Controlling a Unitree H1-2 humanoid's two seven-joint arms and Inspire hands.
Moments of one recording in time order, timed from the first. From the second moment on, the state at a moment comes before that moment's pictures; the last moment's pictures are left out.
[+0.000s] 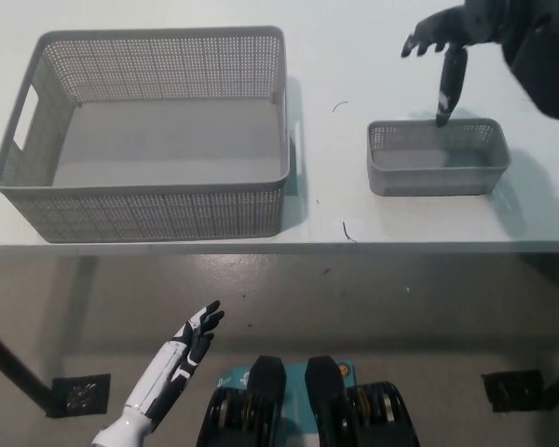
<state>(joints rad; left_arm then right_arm) -0.07 0.19 -0.15 0.22 0.10 -0.32 -0.14 -1.46 -0.32 0.74 1.09 -0.63 0.17 0.83</state>
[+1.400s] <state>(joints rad) -0.07 0.19 -0.15 0.20 0.10 -0.32 -0.15 -1.36 -0.19 0.65 1.44 -0.62 0.10 0.51</state>
